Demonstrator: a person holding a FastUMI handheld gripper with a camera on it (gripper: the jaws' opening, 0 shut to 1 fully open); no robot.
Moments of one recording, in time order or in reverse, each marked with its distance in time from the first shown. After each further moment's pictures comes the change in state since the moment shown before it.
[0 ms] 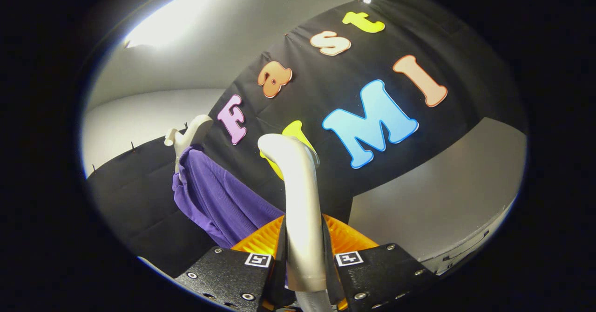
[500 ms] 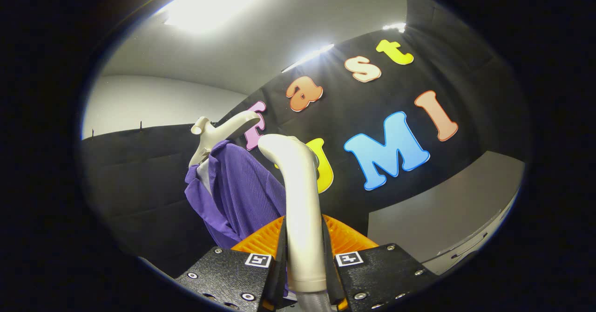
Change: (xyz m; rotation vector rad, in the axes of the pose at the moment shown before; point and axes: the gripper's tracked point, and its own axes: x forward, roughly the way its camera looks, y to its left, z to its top) arm -0.009 0.098 -0.010 -0.195 -0.148 -0.007
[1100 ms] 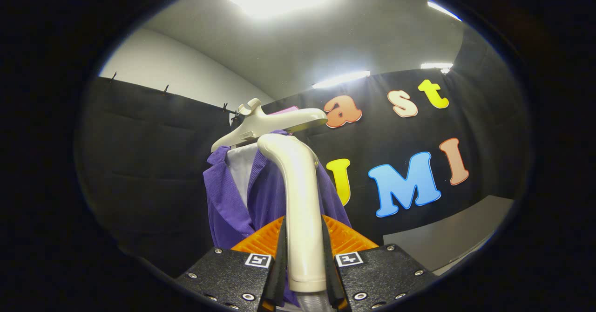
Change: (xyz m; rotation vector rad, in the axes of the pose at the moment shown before) arm 0.024 0.111 -0.029 -0.282 -0.110 -0.005
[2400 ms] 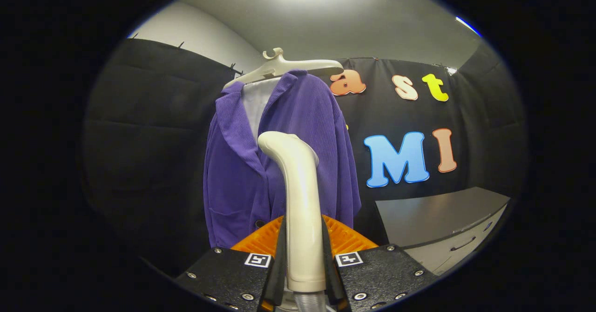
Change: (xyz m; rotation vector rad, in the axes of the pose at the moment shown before) arm -0.052 0.013 -0.140 -0.136 0.189 -0.053
